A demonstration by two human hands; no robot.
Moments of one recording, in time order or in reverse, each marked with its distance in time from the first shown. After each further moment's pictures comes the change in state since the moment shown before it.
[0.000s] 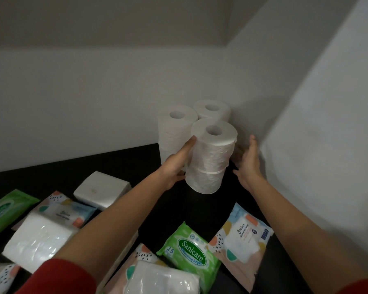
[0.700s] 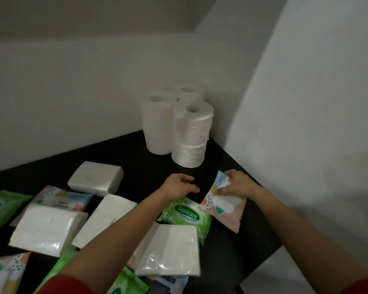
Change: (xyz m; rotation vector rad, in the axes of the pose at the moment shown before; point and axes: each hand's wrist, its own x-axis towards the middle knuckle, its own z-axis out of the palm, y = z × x) left_hand -0.036 -0.099 0.004 0.520 -0.177 -0.014; right_hand -0.083 0.067 -0.077 -1.284 -0.137 0.073
